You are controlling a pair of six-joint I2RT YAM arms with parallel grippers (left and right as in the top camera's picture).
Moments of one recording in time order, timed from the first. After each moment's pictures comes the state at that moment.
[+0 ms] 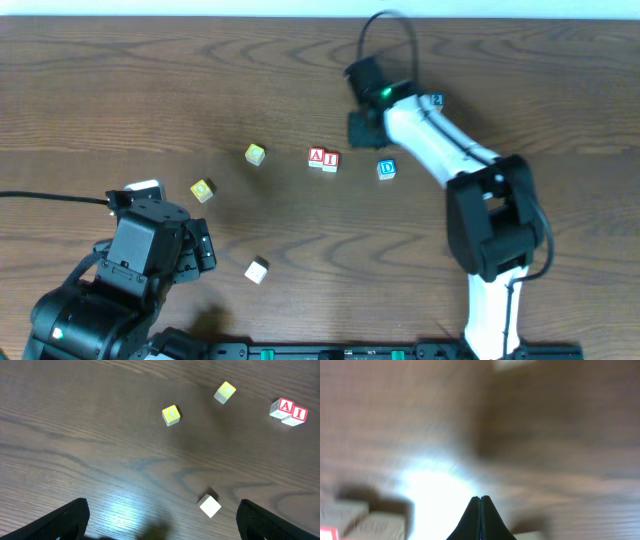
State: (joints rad) left arm -0.41 0.83 1.20 -1.42 -0.33 -0.54; right arm 0.38 2.14 1.67 -0.81 0.10 0.42
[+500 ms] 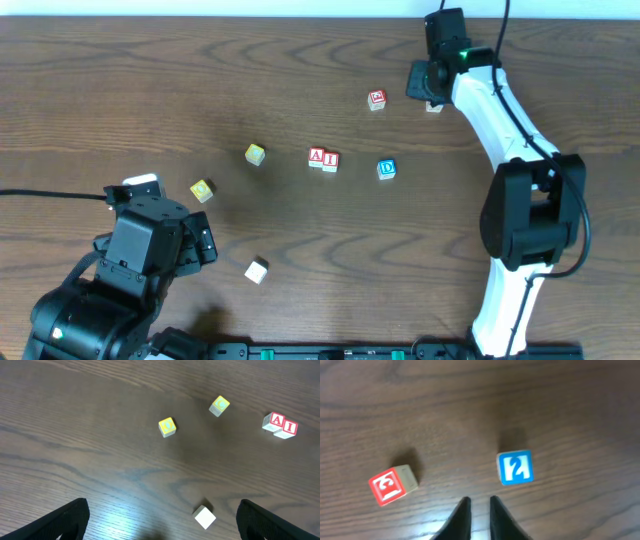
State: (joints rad) left arm -0.41 0.83 1.20 -1.36 -0.35 -0.54; right arm 0.15 2.14 1.79 -0.74 0.13 0.36
